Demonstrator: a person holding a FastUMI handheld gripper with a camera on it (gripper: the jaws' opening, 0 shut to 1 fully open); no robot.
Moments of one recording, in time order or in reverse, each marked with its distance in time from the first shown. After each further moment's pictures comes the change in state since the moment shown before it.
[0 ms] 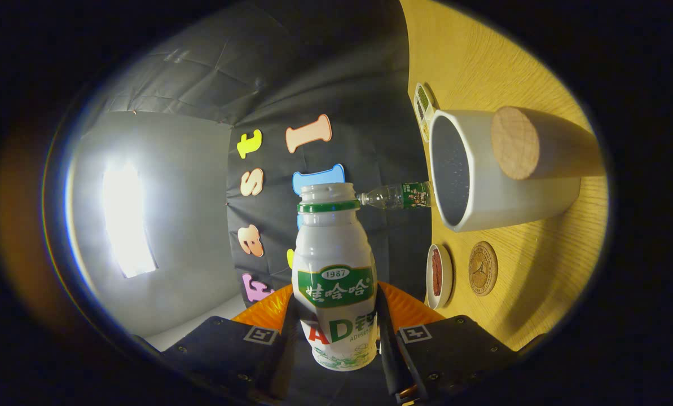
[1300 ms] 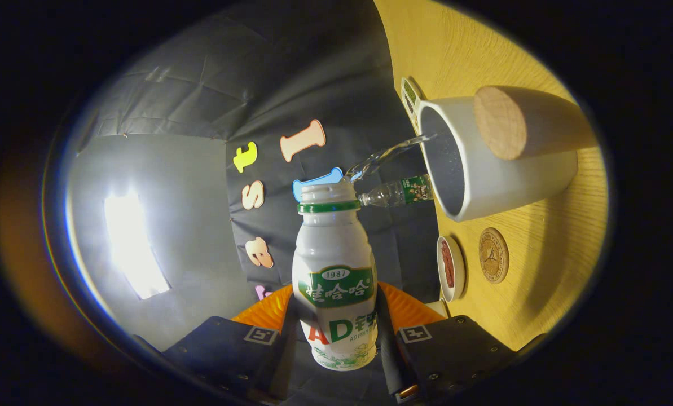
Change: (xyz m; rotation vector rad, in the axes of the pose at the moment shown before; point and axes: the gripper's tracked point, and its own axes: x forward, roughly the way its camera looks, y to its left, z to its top) arm 0.004 0.005 -0.001 0.111 -0.013 0.030
